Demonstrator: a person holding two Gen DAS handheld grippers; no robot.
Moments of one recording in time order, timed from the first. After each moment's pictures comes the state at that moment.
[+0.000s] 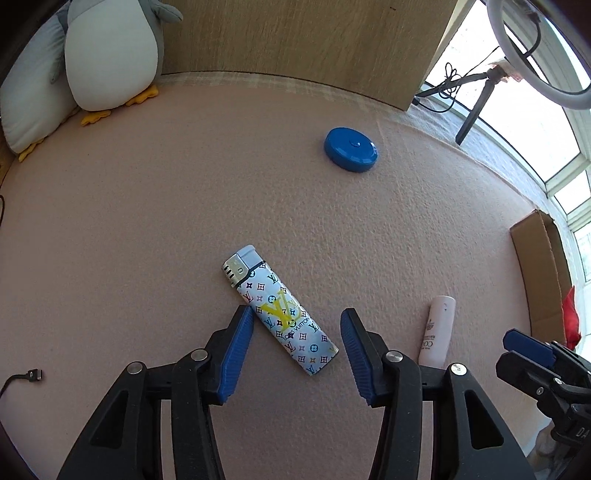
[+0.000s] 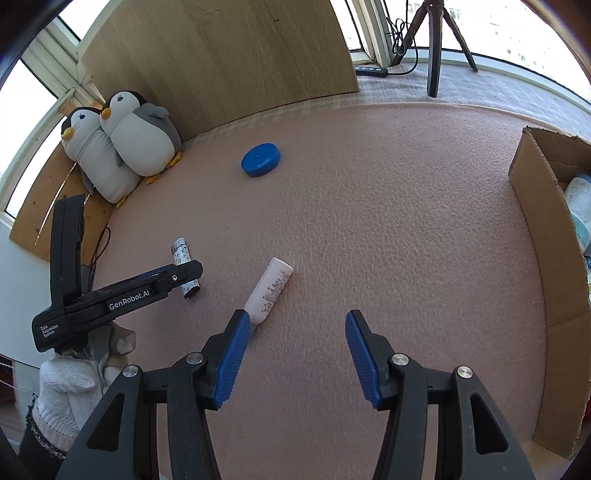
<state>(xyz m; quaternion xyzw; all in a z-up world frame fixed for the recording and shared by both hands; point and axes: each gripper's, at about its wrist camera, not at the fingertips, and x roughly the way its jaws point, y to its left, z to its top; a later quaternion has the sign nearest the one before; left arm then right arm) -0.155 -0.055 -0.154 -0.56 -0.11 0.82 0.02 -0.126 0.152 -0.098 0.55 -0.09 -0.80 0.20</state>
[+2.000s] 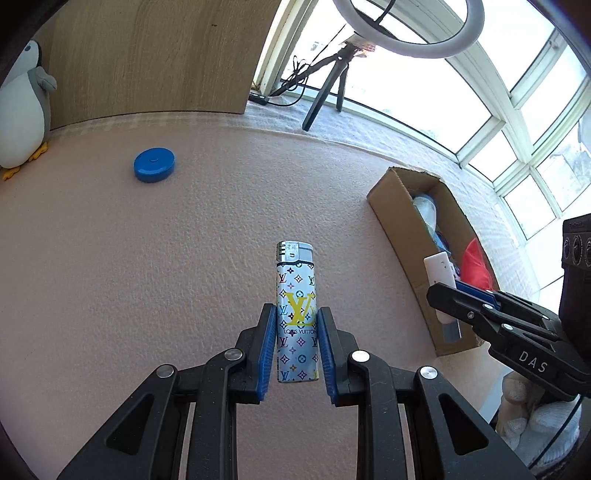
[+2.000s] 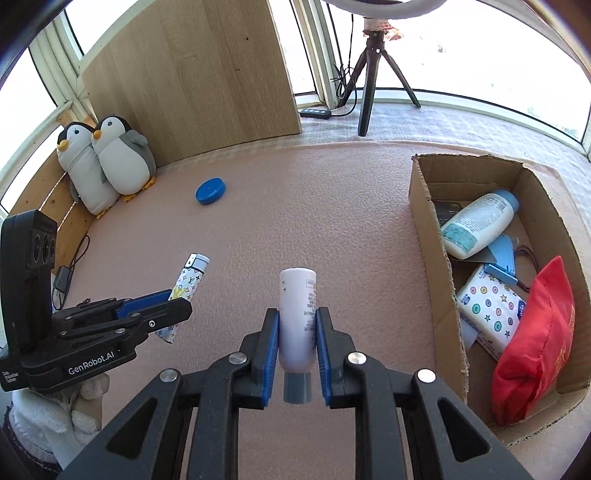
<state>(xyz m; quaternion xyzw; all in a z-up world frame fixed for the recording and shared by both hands) -0.108 0.086 -0.089 -0.50 -0.12 0.84 0.17 -0.098 0.243 -0.059 0.50 -0.05 -0.85 0.15</state>
